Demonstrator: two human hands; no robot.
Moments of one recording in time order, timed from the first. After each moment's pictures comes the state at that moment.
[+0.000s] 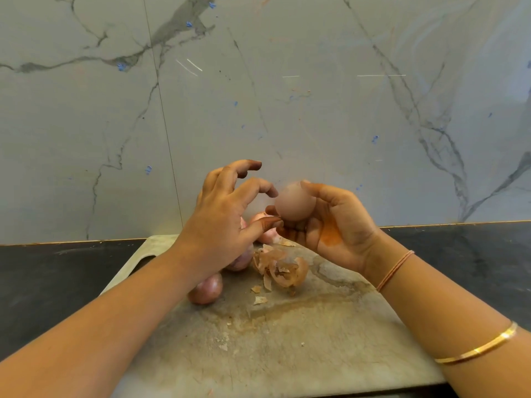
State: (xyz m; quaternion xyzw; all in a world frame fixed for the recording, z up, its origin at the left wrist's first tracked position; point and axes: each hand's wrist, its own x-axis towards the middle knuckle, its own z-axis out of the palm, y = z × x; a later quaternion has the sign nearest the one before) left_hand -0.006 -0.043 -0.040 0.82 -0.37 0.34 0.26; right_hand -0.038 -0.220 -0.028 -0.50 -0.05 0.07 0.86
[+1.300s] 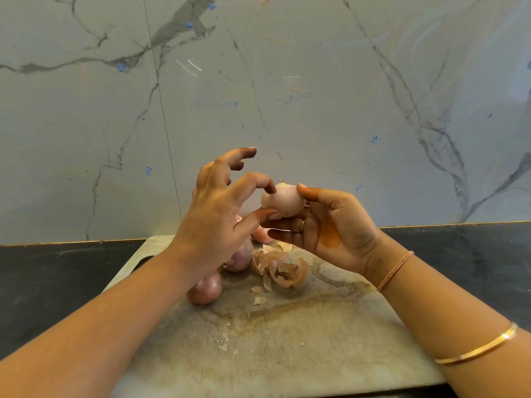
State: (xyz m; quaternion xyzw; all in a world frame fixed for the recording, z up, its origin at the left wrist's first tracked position) left_hand -0.005 -0.043 -0.037 0.79 -0.39 0.40 0.26; right_hand -0.042 -0.219 -0.028 -0.52 -0.13 0.12 0.83
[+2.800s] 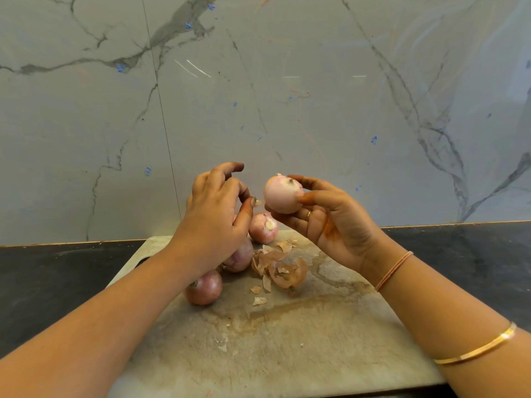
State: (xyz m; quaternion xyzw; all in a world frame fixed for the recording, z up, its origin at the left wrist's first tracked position) left_hand -0.004 -0.042 -0.038 0.87 -0.27 0.33 0.26; right_hand -0.037 -0.221 -0.028 -0.49 -0.13 0.02 0.86
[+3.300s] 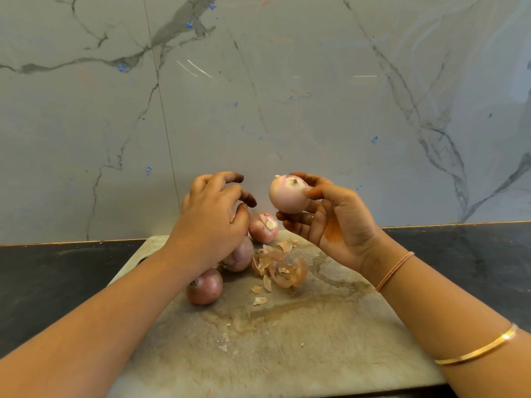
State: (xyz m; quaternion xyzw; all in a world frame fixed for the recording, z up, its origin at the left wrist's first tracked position) left_hand -0.002 -0.040 -0.037 0.89 -0.23 0.31 0.23; right_hand -0.038 -0.223 -0.029 -0.51 -0.12 0.02 0.85
